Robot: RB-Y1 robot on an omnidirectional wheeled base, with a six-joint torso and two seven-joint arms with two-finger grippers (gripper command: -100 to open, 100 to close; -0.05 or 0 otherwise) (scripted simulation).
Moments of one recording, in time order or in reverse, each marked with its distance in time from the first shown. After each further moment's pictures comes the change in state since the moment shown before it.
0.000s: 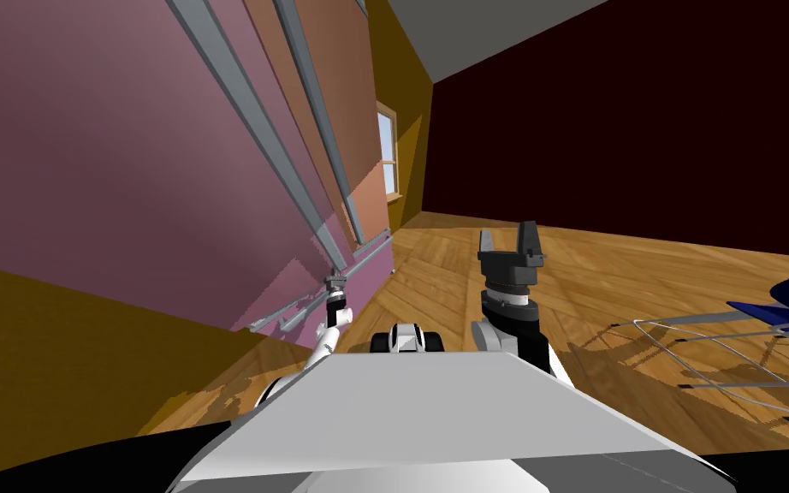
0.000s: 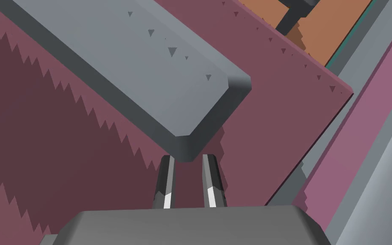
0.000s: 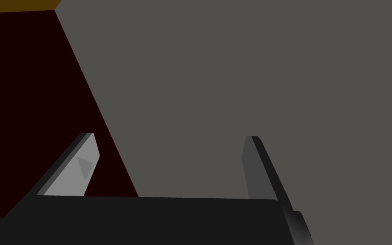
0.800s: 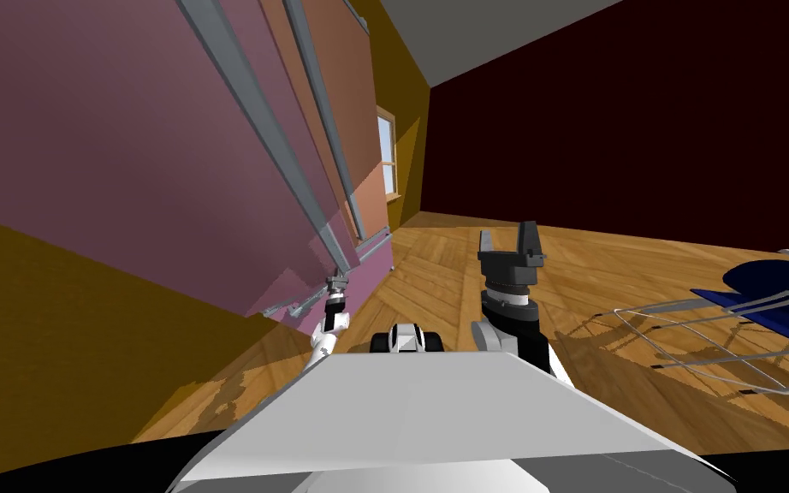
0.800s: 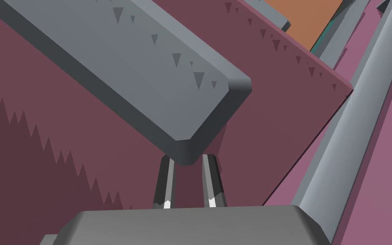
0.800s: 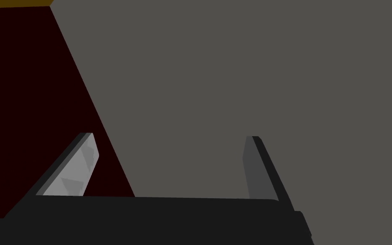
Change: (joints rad) left arm 0.094 -0.005 -0.013 -0.153 -0.159 0.090 0.168; right arm 0.000 0.000 0.000 0.000 0.000 0.000 0.000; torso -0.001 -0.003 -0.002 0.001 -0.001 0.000
